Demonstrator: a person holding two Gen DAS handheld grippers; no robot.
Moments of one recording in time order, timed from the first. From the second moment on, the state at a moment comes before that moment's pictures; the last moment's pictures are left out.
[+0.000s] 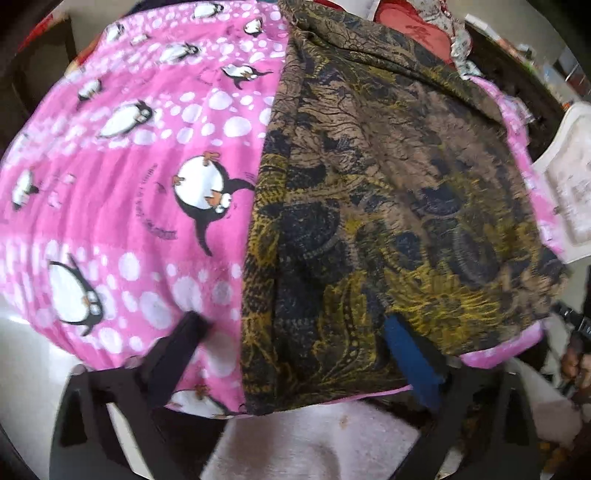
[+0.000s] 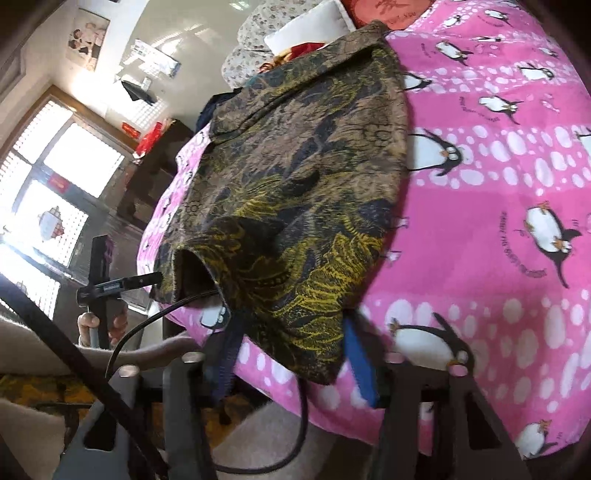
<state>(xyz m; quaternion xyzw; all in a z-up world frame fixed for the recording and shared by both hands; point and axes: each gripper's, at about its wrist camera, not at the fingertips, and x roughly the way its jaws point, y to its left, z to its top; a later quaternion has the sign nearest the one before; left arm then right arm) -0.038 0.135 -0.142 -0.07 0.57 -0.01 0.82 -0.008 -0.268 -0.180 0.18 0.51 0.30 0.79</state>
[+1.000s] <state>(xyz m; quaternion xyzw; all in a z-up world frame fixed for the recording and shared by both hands) 0.112 0.159 0.007 -0.12 0.43 -0.14 0.88 0.136 -0.286 -0.052 0.21 0.36 0.32 0.85</state>
